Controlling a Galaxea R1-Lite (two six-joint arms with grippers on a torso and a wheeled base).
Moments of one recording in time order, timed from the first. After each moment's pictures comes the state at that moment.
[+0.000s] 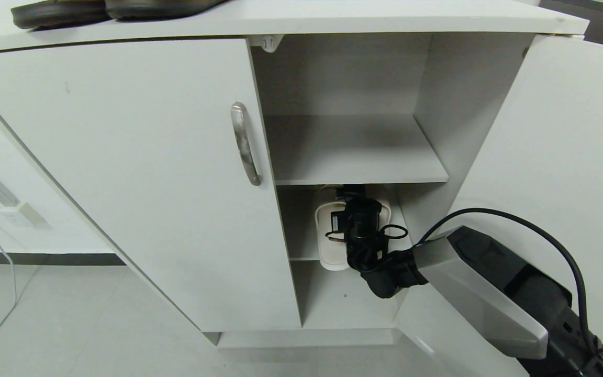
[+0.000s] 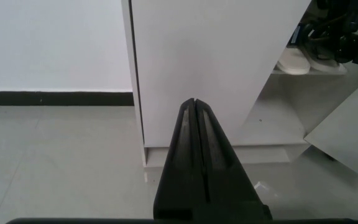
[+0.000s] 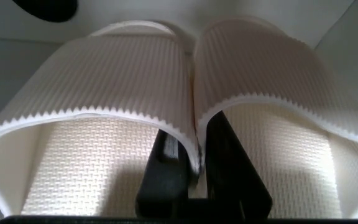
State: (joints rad) left arm 0.00 0.00 0.00 0.00 -0.03 -0.06; right arm 0.65 2.63 -1.80 -0.87 -0.64 -0.05
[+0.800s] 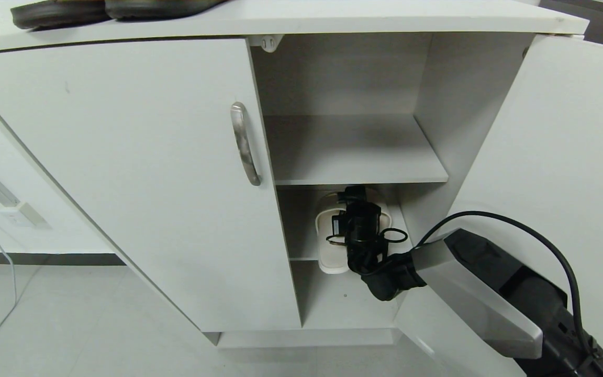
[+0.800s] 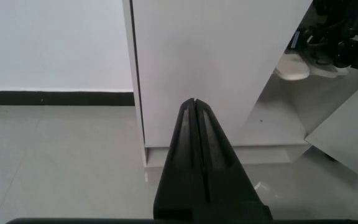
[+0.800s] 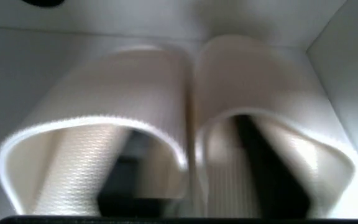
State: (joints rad) left arm 0.00 0.00 0.00 0.00 -0.02 -0.06; right arm 0.64 2.65 -1.80 -0.87 -0.64 -0.03
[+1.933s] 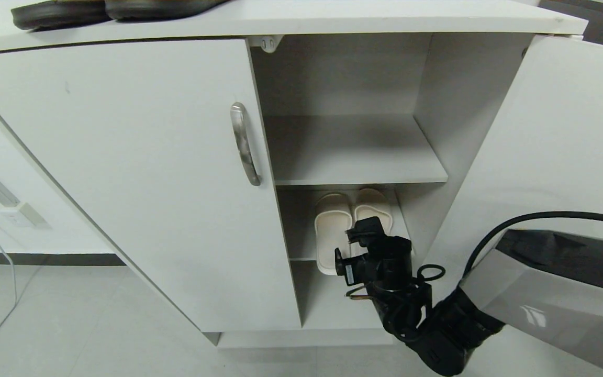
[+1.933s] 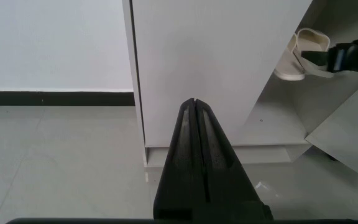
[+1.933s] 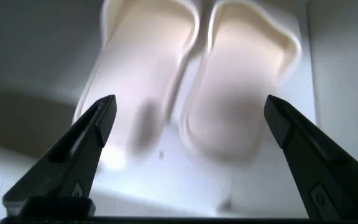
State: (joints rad) left arm 0.00 0.00 0.00 0.00 -0.02 -0.06; right arm 0.78 2.26 -0.96 -1.13 -0.59 -0.03
